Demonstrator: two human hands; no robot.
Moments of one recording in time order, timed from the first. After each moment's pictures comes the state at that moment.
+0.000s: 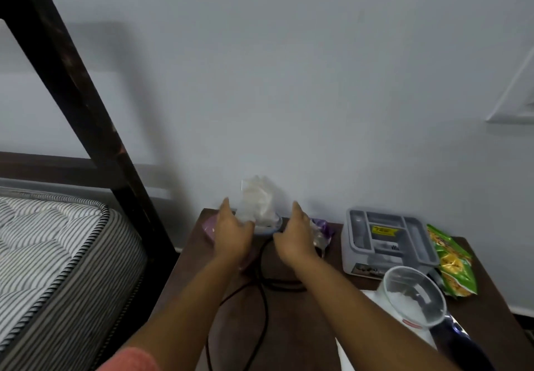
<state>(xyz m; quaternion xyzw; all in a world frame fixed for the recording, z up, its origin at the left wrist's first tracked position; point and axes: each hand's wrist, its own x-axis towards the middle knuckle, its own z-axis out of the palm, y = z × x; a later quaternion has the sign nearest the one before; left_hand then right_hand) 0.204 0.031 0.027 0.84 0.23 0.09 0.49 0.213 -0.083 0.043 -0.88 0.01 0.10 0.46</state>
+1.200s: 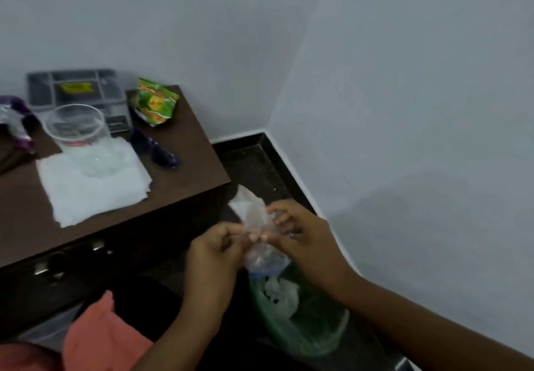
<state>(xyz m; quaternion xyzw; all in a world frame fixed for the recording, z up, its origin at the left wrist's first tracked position) -0.115 -0.301 0.061 0.67 -0.01 -0.24 0.71 -0.159 -0.440 0.092 -0.87 0.16 -0.03 0.48</state>
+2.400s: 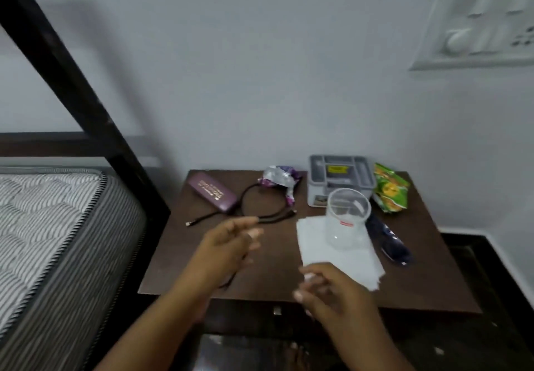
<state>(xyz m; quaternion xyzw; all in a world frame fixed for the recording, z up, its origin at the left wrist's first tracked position) 0.023 -0.028 0.104 0.69 0.16 -0.10 0.70 -0.013 -0.214 0.068 -0.81 0.00 0.12 0.57</state>
